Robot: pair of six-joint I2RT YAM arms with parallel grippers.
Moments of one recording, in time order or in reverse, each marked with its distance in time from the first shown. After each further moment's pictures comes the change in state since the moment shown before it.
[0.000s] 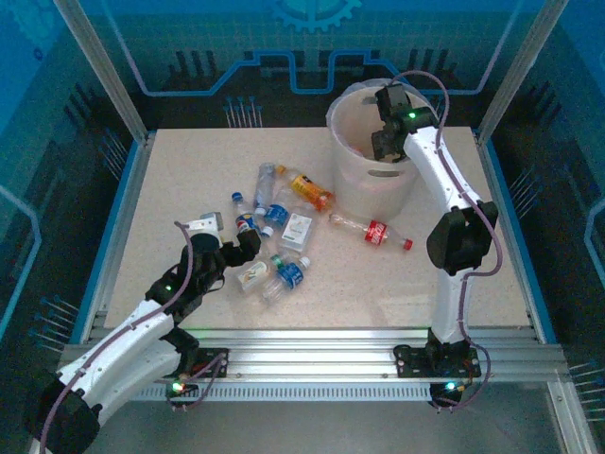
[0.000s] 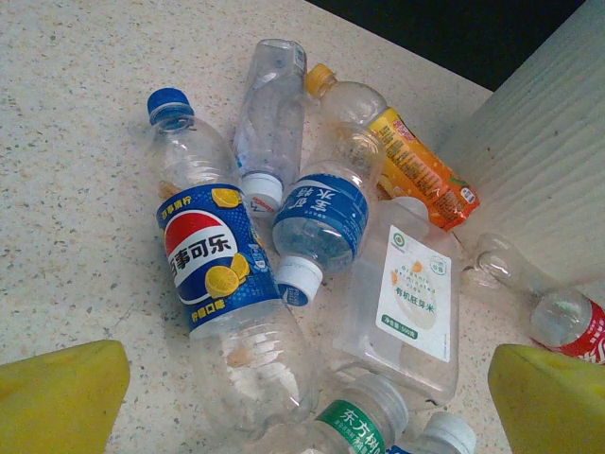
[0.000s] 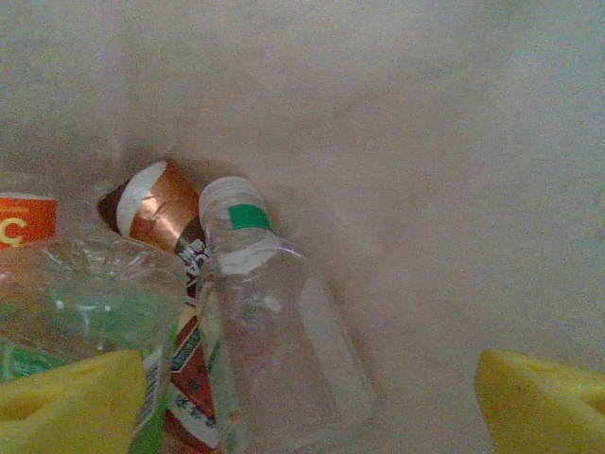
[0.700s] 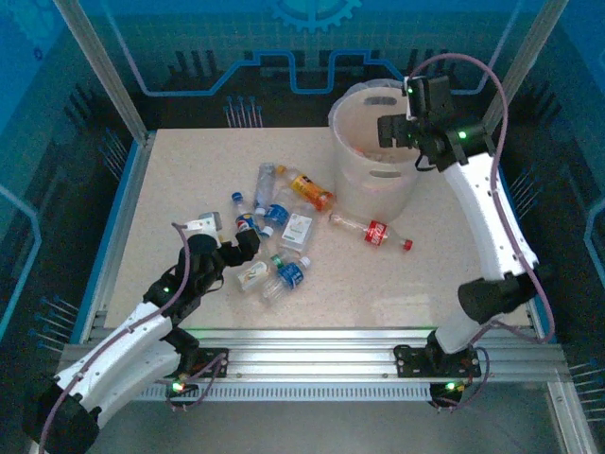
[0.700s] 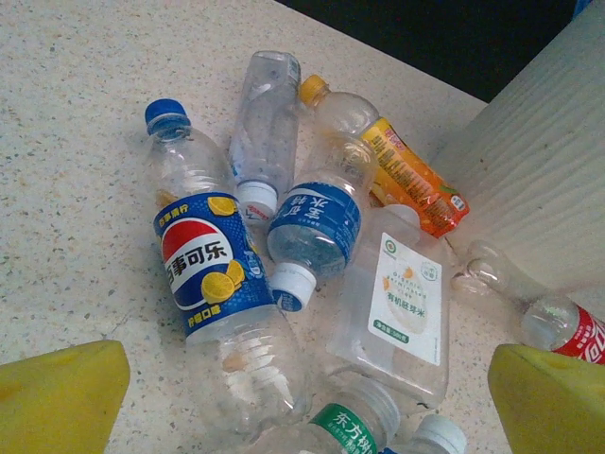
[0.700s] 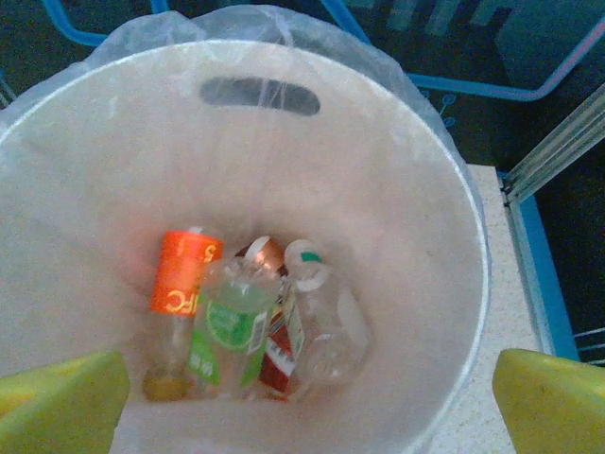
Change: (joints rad) left arm 0.000 -0.032 0.000 -0.005 0.000 0.000; right arm 0.071 -0.453 -0.138 0.032 -0.111 0.014
